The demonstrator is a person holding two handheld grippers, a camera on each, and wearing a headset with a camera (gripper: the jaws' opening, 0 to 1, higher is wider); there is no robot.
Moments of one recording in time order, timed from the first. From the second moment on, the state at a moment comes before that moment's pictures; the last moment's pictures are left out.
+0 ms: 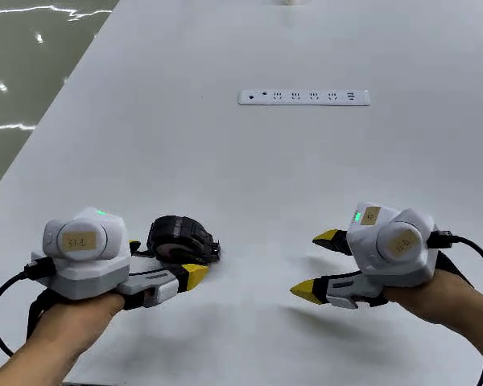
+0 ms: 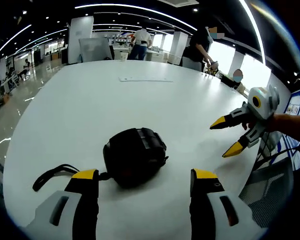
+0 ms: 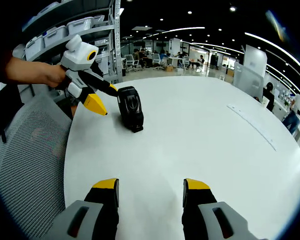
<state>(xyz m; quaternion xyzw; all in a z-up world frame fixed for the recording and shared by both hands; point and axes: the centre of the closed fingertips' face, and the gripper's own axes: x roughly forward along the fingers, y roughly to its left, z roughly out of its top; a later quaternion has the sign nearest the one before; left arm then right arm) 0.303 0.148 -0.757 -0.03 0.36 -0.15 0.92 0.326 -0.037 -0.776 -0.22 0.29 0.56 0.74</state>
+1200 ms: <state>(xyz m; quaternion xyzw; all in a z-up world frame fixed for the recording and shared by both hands) 0.276 0.140 -0.739 0.02 0.29 -0.23 0.93 0.296 -0.086 -0.760 -0.13 0.27 0.49 0.82</state>
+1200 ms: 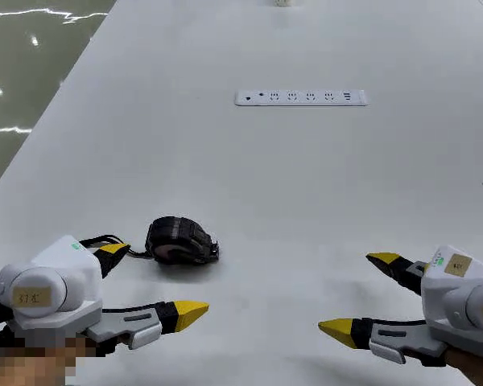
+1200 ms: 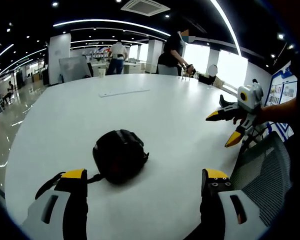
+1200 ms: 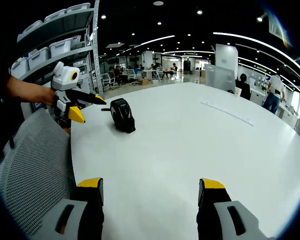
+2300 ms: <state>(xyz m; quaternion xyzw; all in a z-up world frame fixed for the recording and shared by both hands) 0.260 0.148 -0.728 0.03 0.27 -0.23 0.94 0.289 -0.102 -0.748 -0.10 0.26 0.46 0.84</state>
